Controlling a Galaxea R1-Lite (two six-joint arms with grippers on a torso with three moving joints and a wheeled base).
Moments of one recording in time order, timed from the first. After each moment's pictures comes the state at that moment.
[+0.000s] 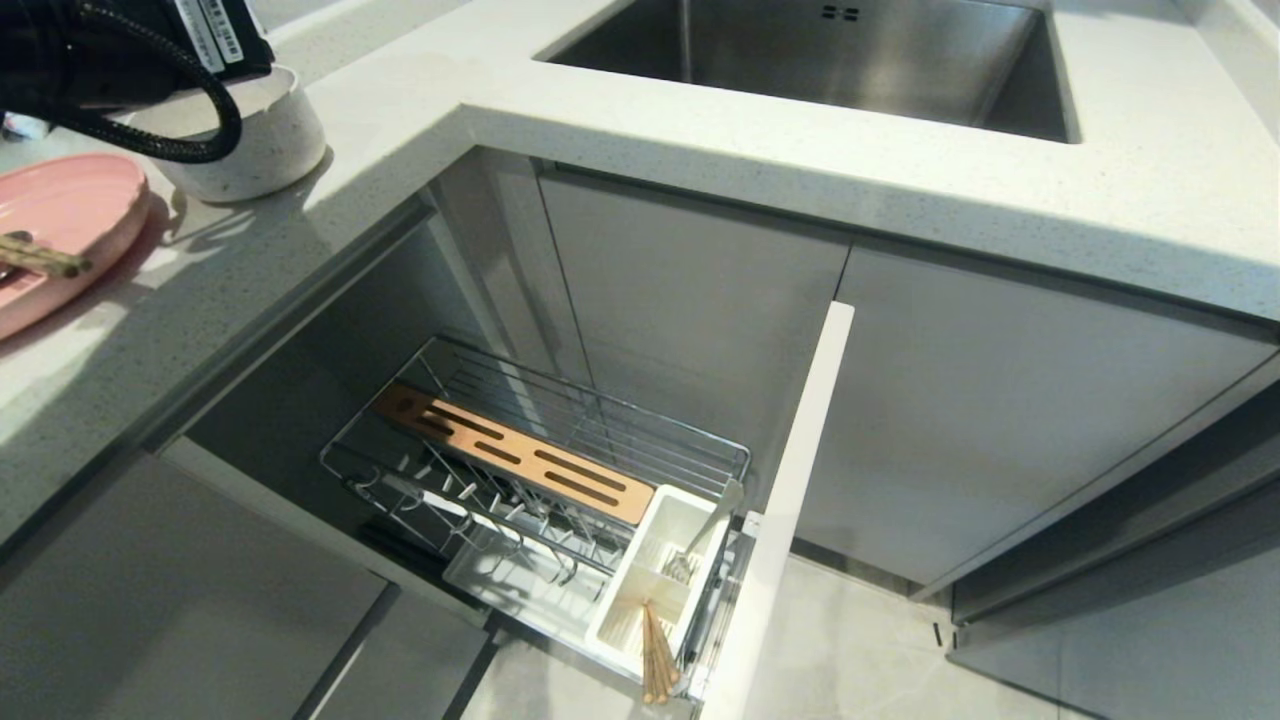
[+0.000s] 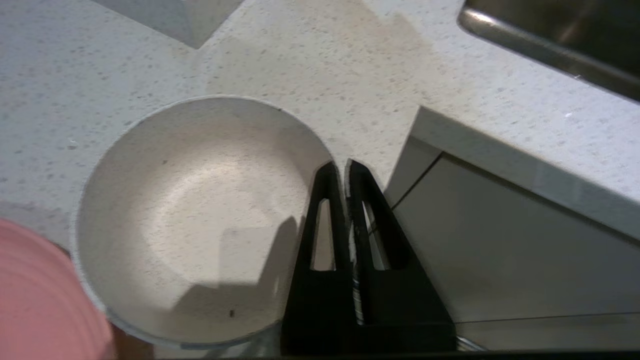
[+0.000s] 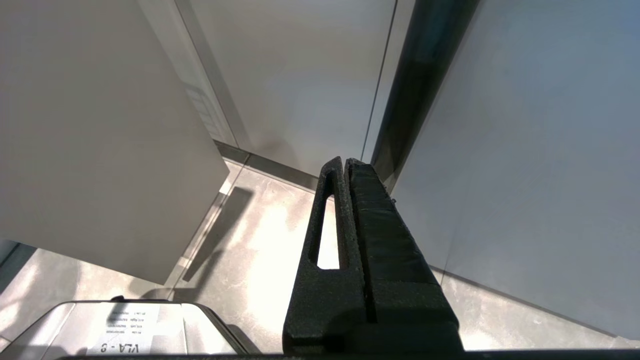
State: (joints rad) left arm -0.29 1.53 -1.77 0.24 0.28 -0.07; right arm 0.00 0.00 0.00 0.01 0.00 -0.01
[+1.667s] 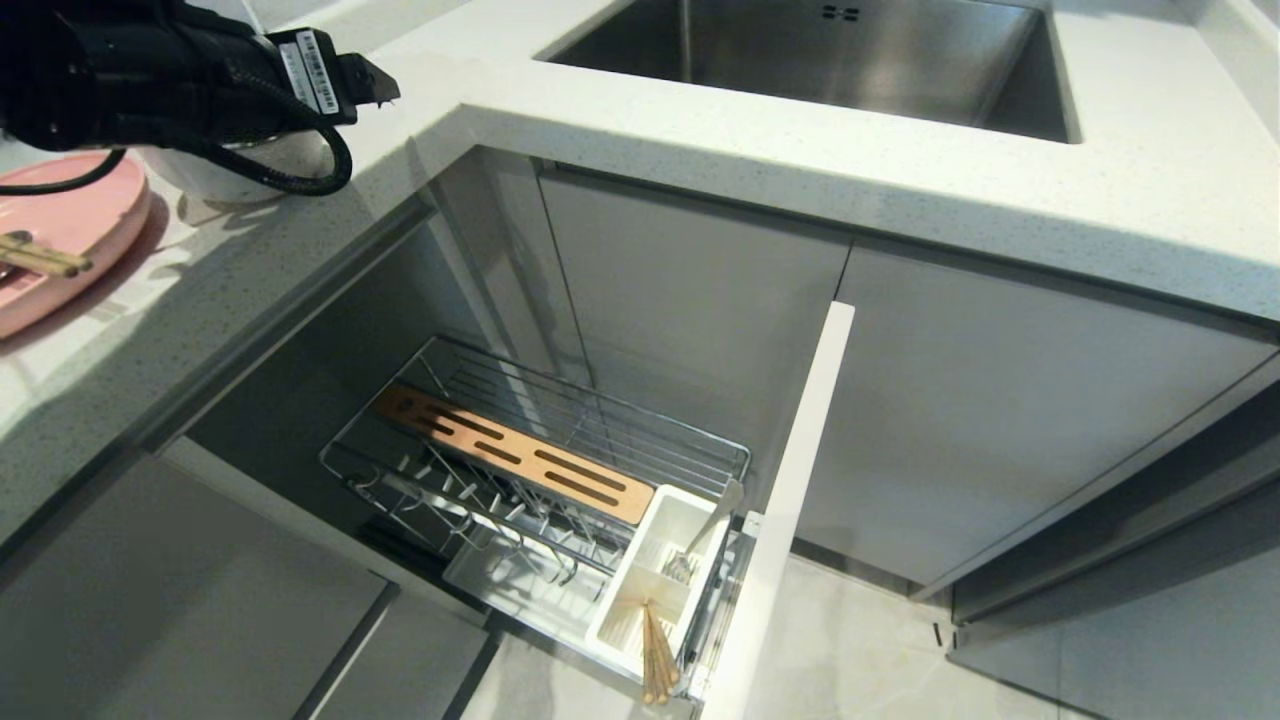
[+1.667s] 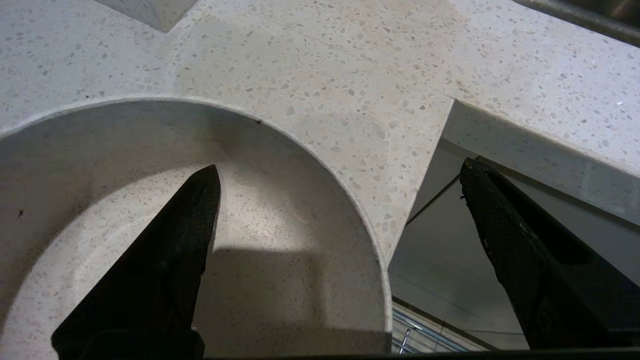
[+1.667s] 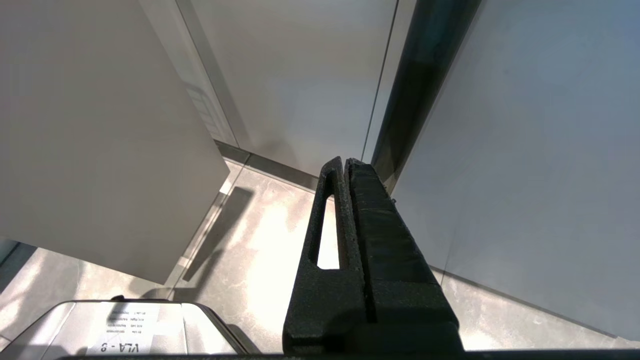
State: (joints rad) left arm -0.28 1.67 -1.82 0.19 0.31 -0.04; right arm 0.00 0.00 0.00 0.01 0.00 -0.01
